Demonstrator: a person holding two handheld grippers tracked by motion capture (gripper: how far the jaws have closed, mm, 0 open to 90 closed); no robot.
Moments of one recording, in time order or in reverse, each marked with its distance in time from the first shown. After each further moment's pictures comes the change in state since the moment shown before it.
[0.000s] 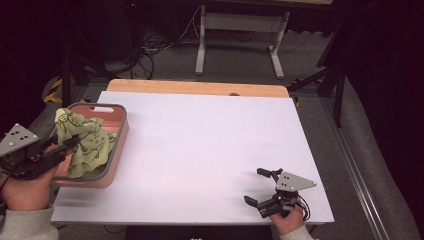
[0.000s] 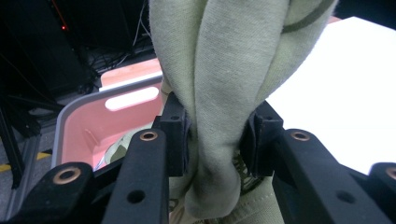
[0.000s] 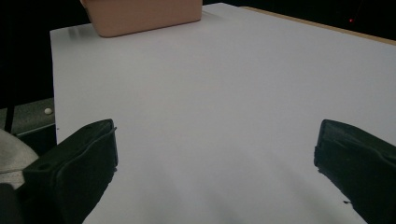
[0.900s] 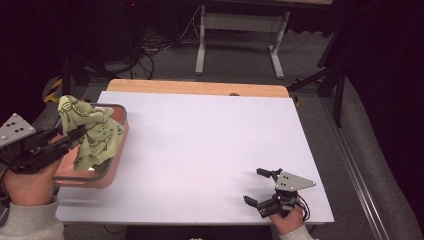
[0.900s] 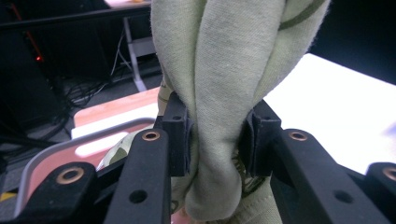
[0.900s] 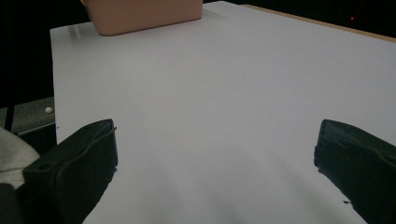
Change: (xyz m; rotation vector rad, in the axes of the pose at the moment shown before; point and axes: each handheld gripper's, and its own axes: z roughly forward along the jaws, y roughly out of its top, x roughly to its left) left arm -0.019 0.033 -0.007 -0.109 -0.104 0.015; right arm 0.000 0.000 0.001 0.006 0.004 0.002
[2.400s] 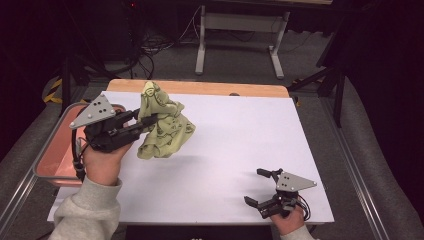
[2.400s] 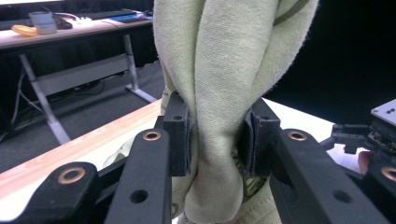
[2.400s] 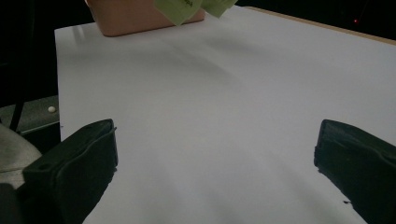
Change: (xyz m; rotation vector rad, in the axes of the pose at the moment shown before) left arm -0.087 0.050 0.094 -0.078 -0.319 0.055; right arm 0.000 0.000 -0.002 -0.005 0.010 -0.006
